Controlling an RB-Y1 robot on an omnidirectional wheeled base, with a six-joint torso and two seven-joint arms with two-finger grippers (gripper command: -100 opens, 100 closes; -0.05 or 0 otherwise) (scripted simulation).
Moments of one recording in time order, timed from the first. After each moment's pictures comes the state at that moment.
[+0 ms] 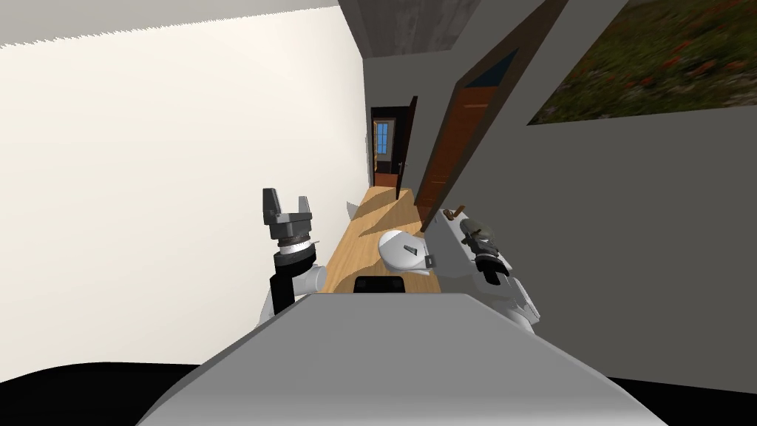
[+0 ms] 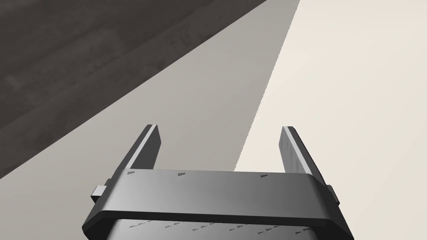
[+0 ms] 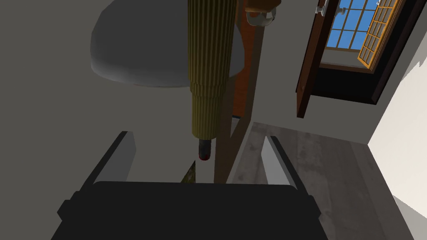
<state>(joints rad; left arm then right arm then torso) 0.52 -0.01 -0.02 -2.38 0.00 -0.53 -0.01 0.25 -0.31 -0.52 -1.45 0.54 -0.13 0.63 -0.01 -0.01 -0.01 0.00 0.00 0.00</state>
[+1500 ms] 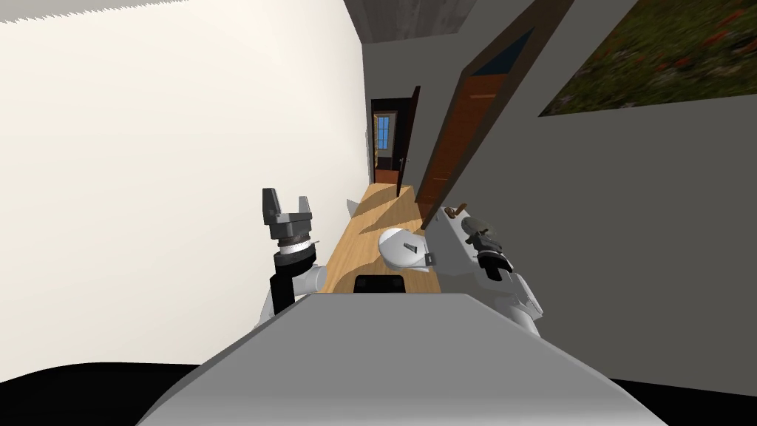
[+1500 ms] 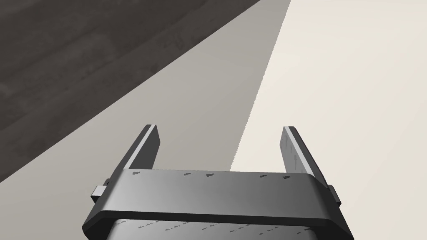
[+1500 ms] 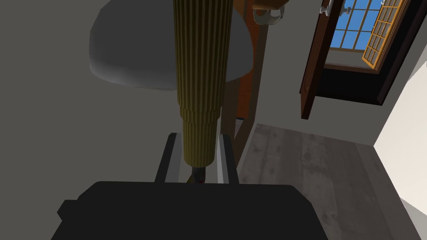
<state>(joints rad) 0.52 -0.01 -0.02 -2.38 0.00 -0.53 -0.01 0.23 -0.34 -0.53 -1.47 0.55 -0.09 0.58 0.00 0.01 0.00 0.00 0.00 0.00</state>
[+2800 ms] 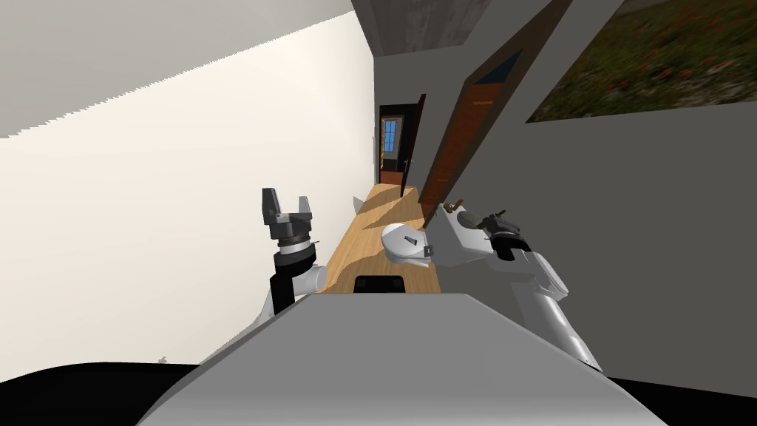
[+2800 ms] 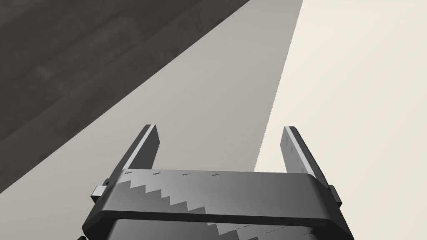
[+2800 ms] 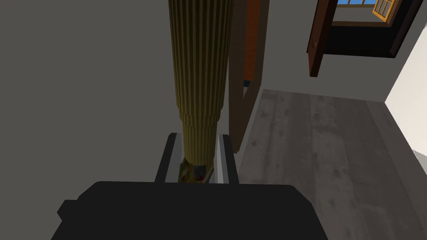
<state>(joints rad) 0.52 -0.01 -0.02 -2.38 0.00 -0.53 -0.01 0.18 -0.55 -0.46 -1.61 0.52 0.16 0.37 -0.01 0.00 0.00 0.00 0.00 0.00</state>
